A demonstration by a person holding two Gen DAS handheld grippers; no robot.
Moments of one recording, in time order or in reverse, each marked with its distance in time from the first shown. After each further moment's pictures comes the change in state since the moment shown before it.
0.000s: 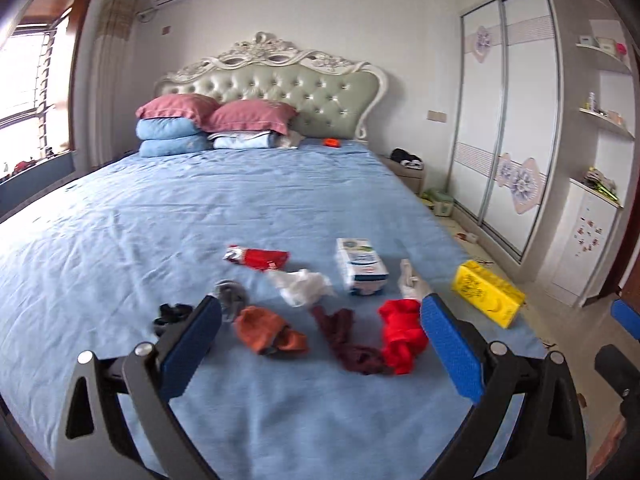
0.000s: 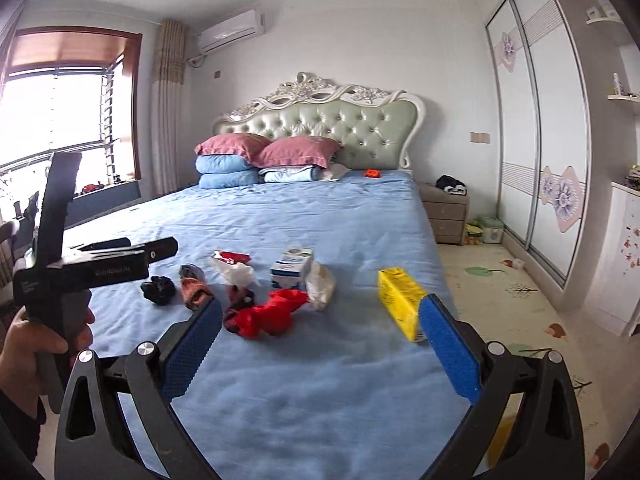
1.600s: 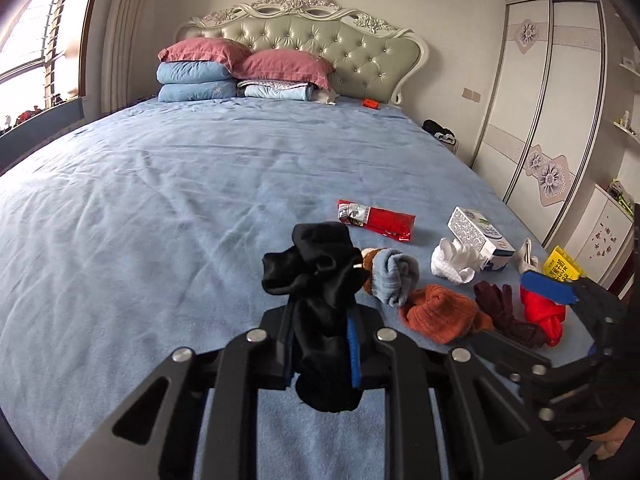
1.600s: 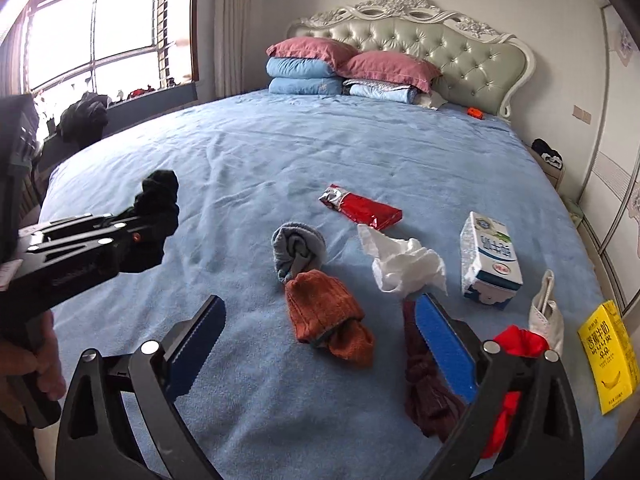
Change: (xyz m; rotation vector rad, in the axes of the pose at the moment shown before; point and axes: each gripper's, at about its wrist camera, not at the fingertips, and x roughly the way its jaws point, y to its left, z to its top) left arm 0.070 0.176 -0.017 -0.084 0.153 -0.039; right arm 0.225 0.182 0.004 -0.204 0.364 0.185
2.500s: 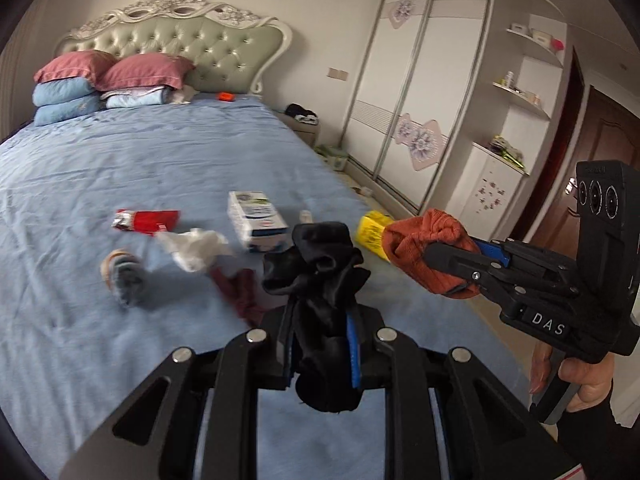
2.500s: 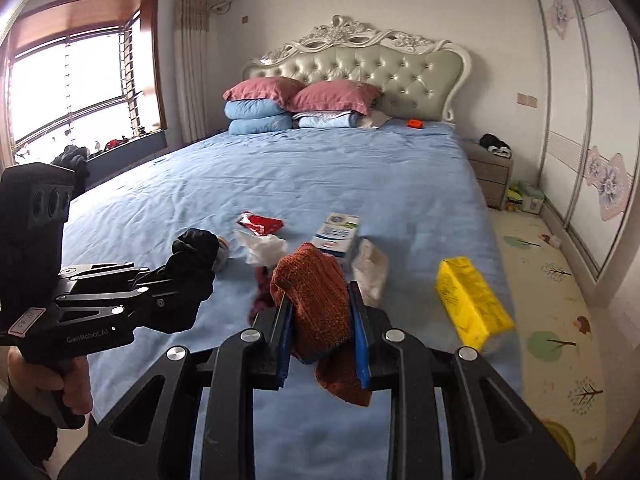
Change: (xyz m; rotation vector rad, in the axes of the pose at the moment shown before) left arm -0.030 -0.198 -0.016 0.198 0.055 -0.454; right arm -0.181 -0.144 -0.070 0.168 -0.148 -0.099
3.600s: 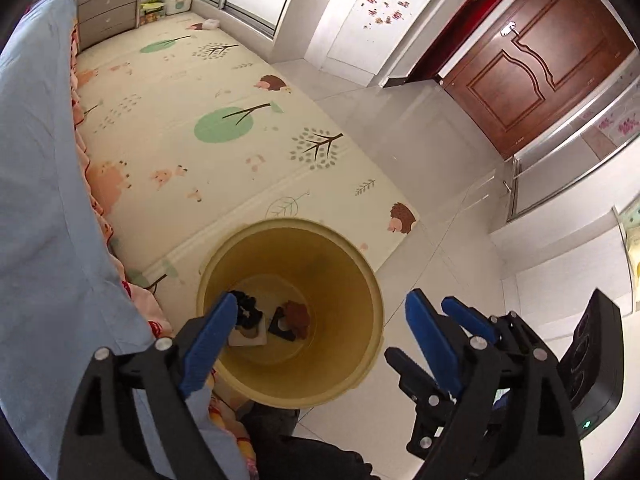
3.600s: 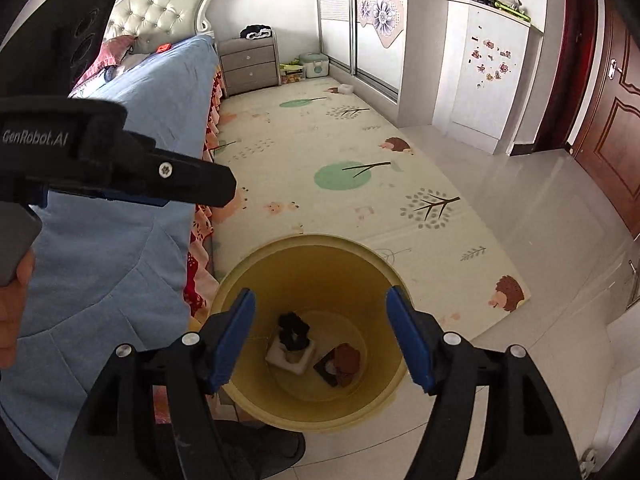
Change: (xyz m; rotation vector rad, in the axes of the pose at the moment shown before) left arm 0.357 -0.354 -0.045 0.181 0.656 -0.315; right arm -0.097 -0.312 -0.243 0.466 0.295 -0.534
